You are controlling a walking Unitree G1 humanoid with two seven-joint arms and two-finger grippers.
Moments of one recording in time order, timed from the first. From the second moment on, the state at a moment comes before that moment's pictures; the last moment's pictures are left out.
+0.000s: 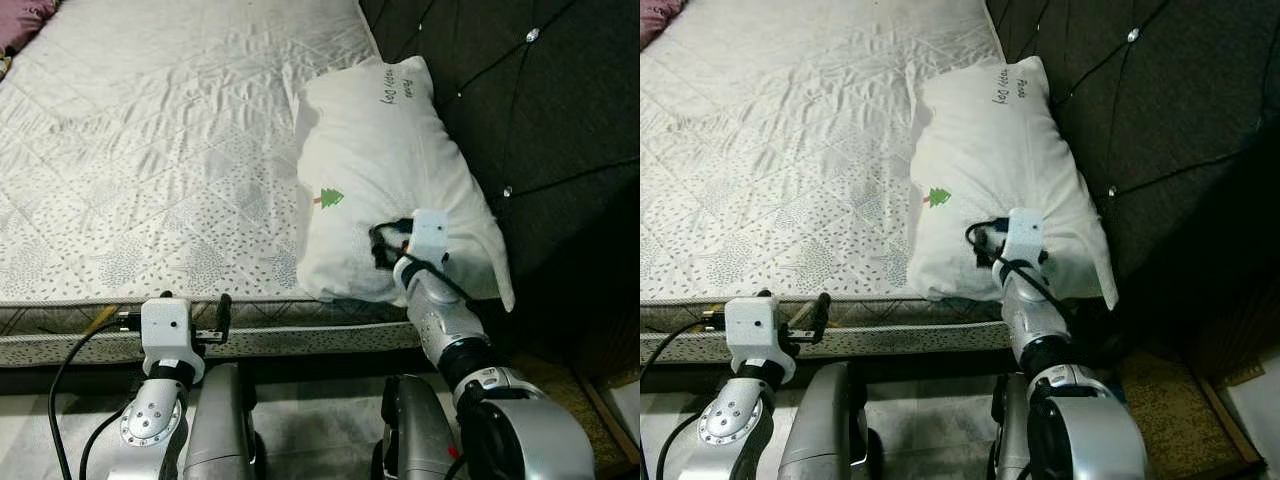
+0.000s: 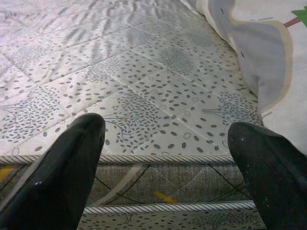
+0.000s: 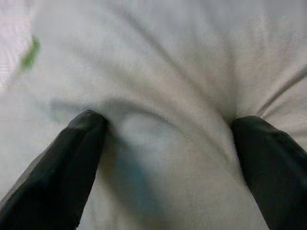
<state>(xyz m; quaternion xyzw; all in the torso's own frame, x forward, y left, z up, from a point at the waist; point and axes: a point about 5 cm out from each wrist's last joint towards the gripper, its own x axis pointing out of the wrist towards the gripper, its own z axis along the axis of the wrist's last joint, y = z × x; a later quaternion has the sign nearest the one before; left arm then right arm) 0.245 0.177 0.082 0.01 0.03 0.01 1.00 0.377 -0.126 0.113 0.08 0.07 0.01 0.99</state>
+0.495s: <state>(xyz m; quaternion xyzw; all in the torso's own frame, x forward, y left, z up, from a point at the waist) 0.261 0.176 0.093 0.01 0.01 0.01 1.00 0.361 -0.129 0.180 0.05 -0.14 0.13 0.98</state>
